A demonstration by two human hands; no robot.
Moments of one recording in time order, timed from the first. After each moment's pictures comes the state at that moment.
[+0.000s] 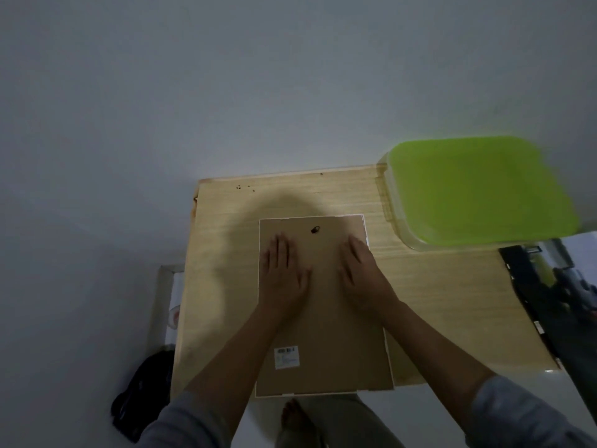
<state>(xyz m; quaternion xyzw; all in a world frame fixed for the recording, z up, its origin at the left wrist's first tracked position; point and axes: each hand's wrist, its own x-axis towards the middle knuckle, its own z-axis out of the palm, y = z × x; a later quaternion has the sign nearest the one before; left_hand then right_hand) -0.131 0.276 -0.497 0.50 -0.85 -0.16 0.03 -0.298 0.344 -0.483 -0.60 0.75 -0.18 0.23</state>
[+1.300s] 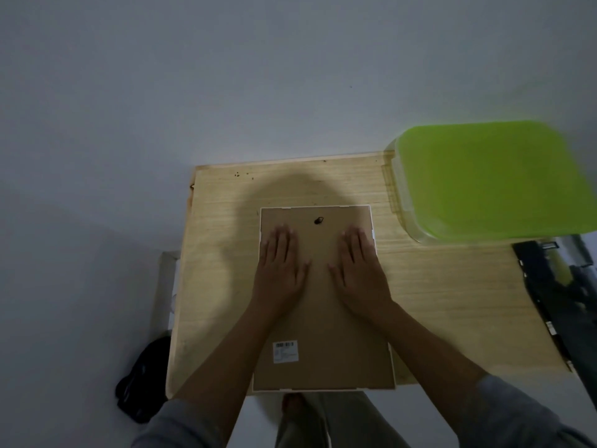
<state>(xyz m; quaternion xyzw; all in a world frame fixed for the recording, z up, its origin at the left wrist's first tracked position) -0.118 0.276 -0.507 0.48 -0.87 -0.13 0.03 -0.280 0.348 -0.509 -0.61 0.77 -0.12 0.11</state>
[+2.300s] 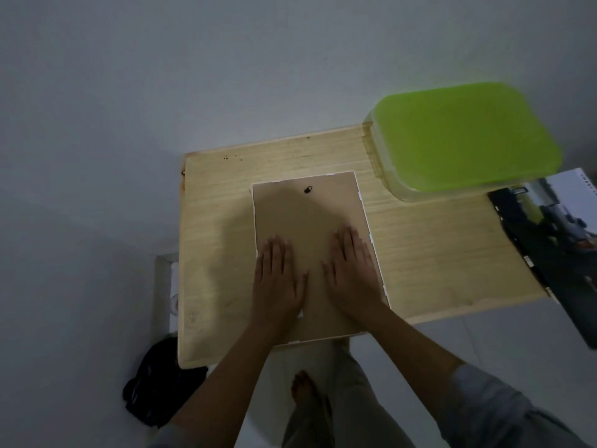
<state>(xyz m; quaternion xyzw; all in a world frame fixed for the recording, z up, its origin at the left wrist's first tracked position) -0.085 0.357 -0.507 0.47 -0.87 -0.11 0.04 -0.234 0.414 -0.506 -0.56 0.81 -0.13 0.12</state>
